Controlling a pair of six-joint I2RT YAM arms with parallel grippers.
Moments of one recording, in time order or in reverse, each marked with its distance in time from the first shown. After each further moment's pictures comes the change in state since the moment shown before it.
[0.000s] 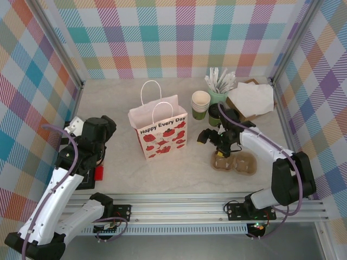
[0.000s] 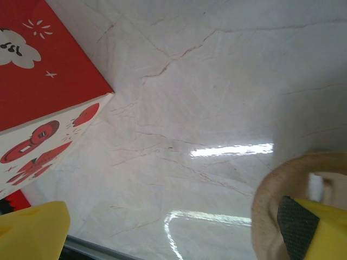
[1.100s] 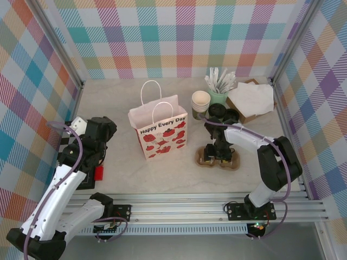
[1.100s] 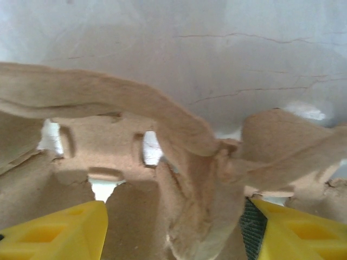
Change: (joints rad) left arm 0.002 0.027 -0.020 0.000 -0.037 0.011; right arm 0.139 0.188 0.051 -0.240 0.304 -0.226
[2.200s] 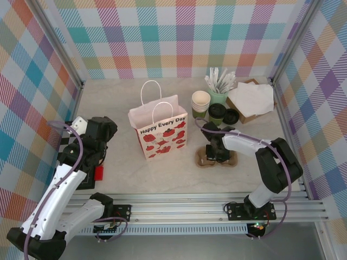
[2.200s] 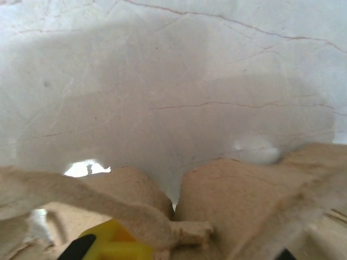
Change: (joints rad) left arm 0.001 0.010 0.000 0.006 0.019 0.009; right arm 0.063 -0.027 -0.109 0.211 0.170 0.090
